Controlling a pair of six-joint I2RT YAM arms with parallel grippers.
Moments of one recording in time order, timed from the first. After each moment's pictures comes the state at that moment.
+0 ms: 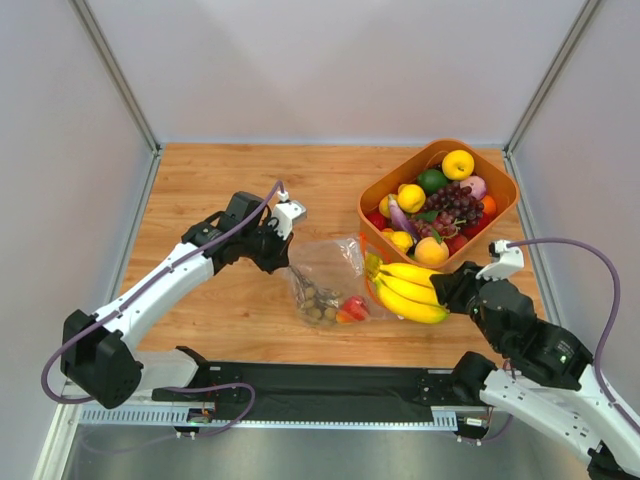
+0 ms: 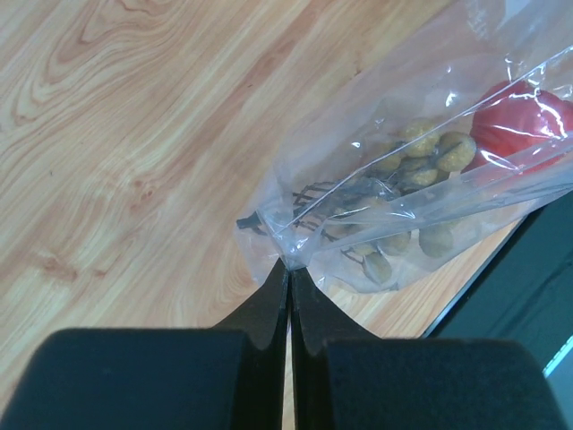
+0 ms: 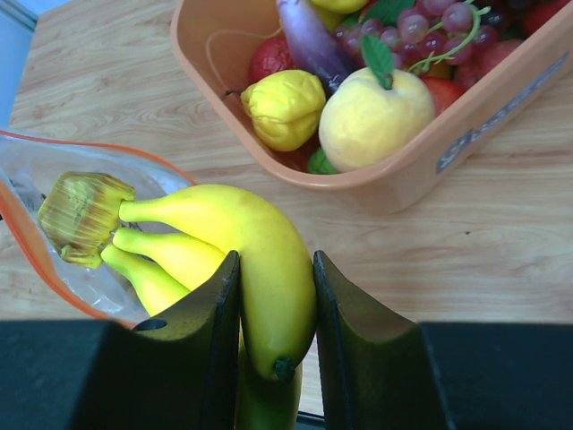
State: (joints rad) left arm -0.55 1.26 1.05 -0.66 0.33 0.14; right arm 0.84 0.40 0.78 -0.83 0.54 0.70
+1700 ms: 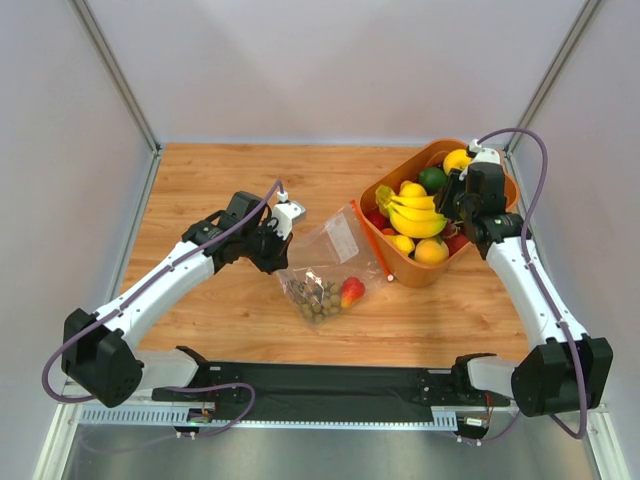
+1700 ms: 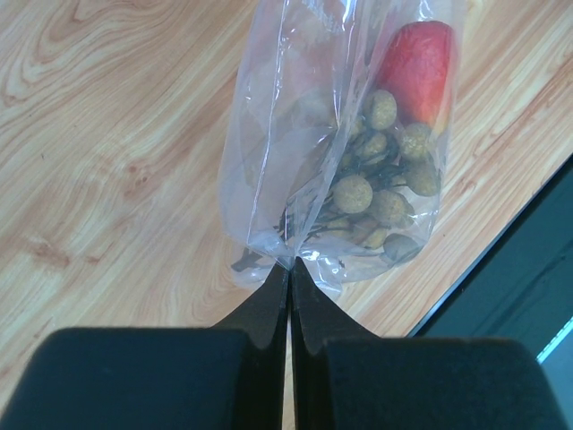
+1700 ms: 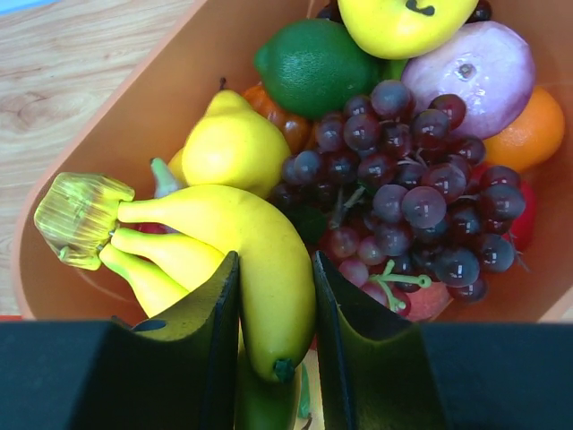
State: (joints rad) left arm -0.55 1.27 1.06 -0.69 0.32 0.12; right arm 0.13 1.24 1.10 -0.40 0.08 0.29
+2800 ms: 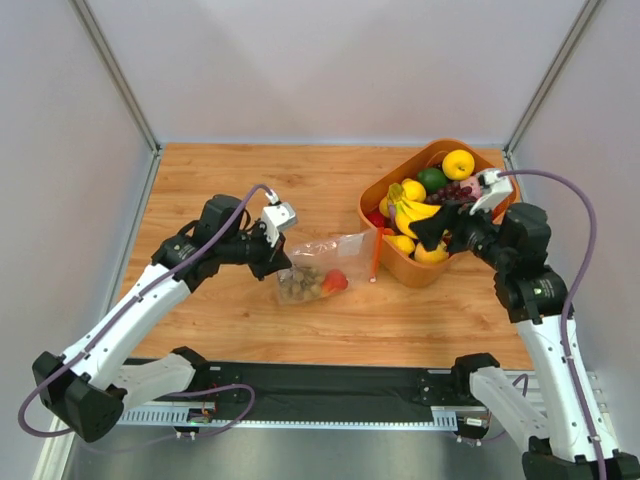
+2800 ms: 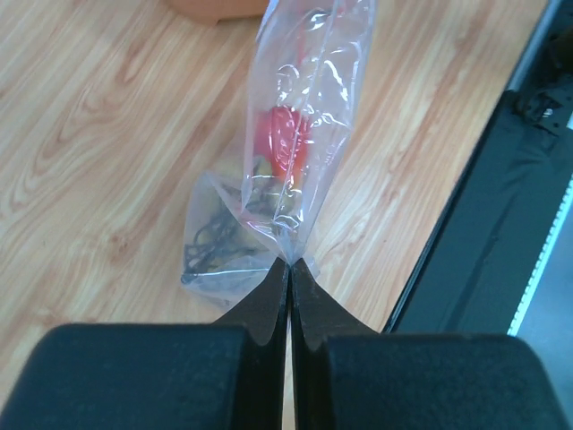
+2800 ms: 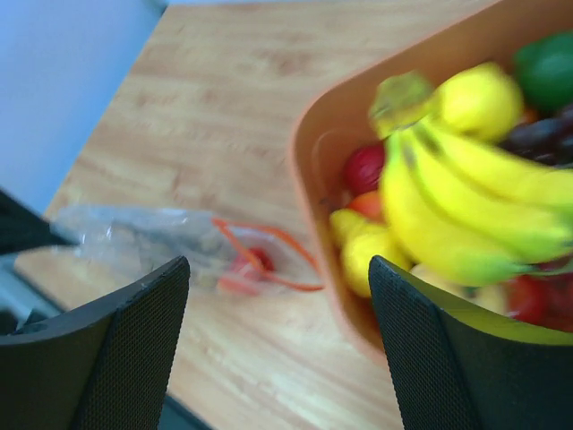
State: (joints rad) left arm -0.55 1.08 1.05 -0.67 0.49 0.19; right arm 0.14 0.79 1.04 -0.52 -0.37 0.30
